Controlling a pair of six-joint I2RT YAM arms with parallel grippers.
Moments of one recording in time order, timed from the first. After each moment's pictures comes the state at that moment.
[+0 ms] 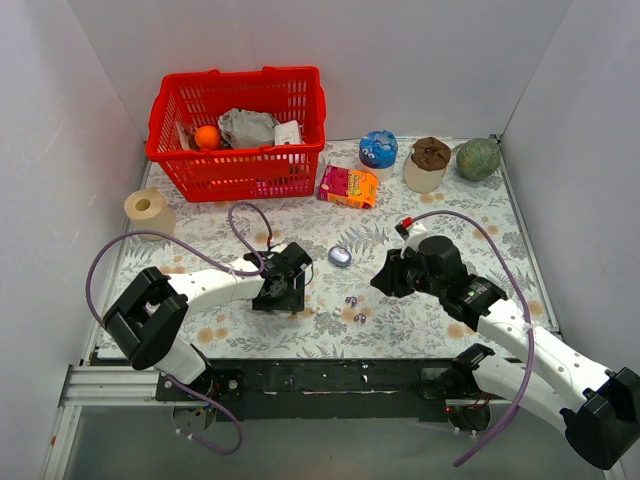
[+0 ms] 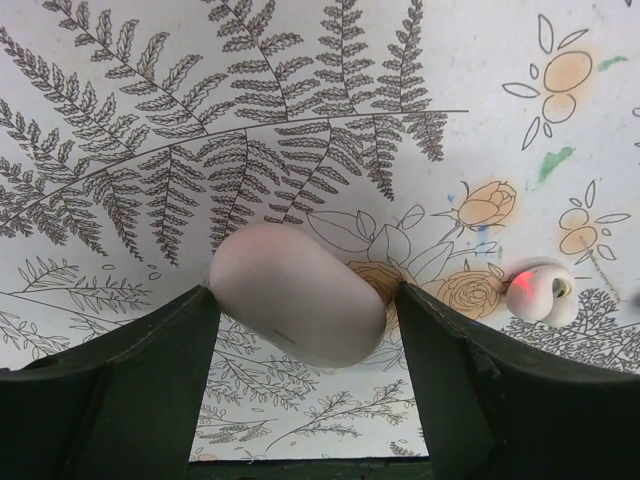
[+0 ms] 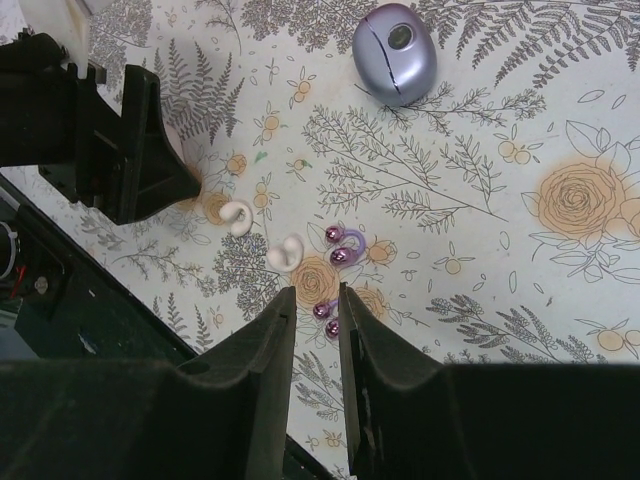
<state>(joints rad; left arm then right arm) -0.82 1.51 0.82 -0.63 -0.21 -0.75 0.65 0.86 0.58 -0.30 -0.20 0.42</state>
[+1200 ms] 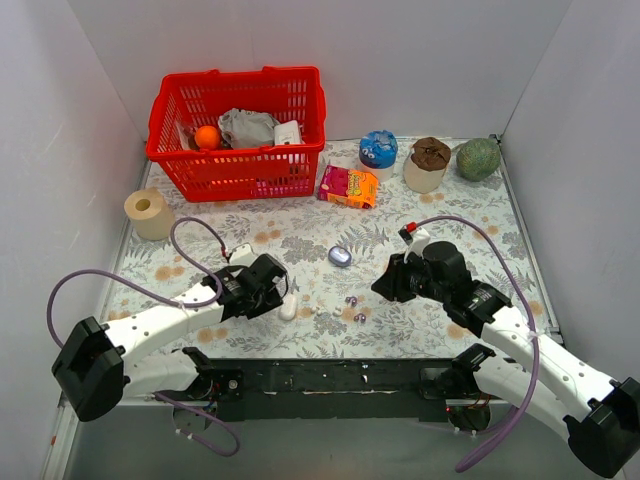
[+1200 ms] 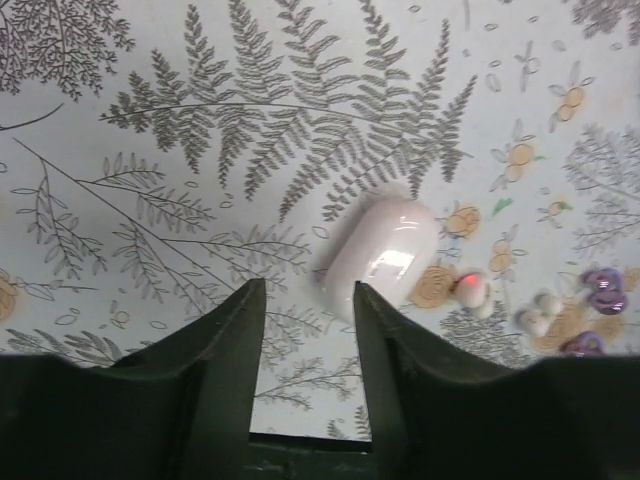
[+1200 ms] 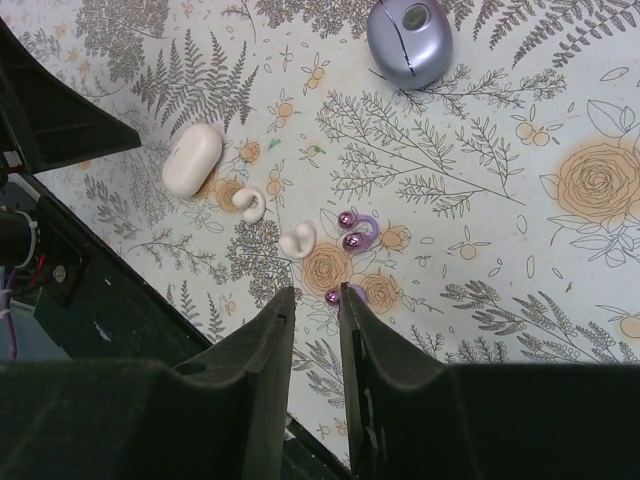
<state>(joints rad) -0.83 1.14 0.69 -0.68 -0.36 -1.16 0.65 0.80 0.54 -0.30 -0.23 0.45</state>
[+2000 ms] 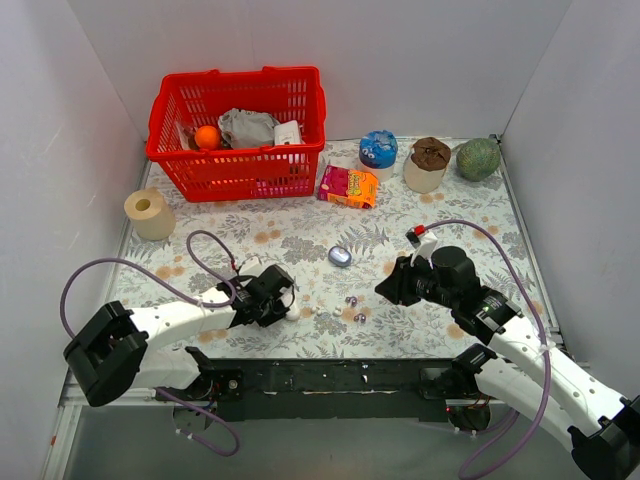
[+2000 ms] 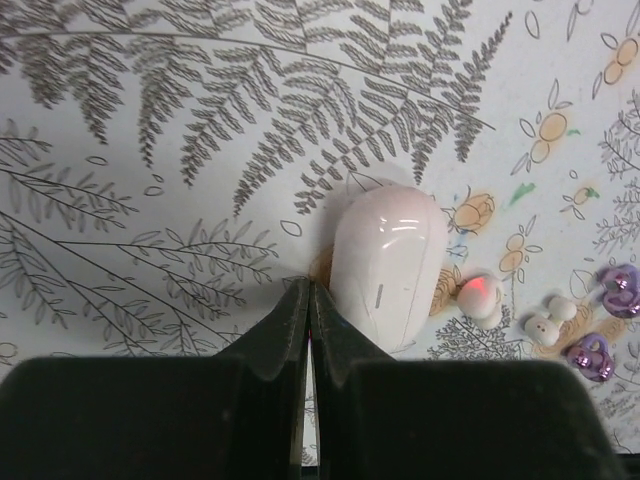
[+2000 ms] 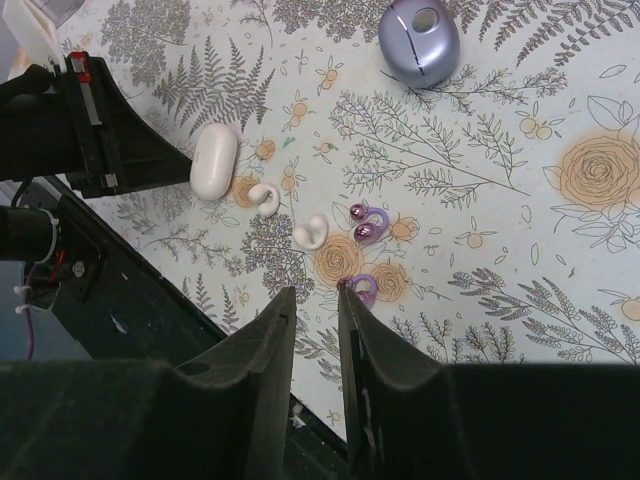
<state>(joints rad) -0.86 1.23 0.55 -0.47 -0.28 -1.27 0.65 0.70 0.53 -0.35 -0.23 0.46</state>
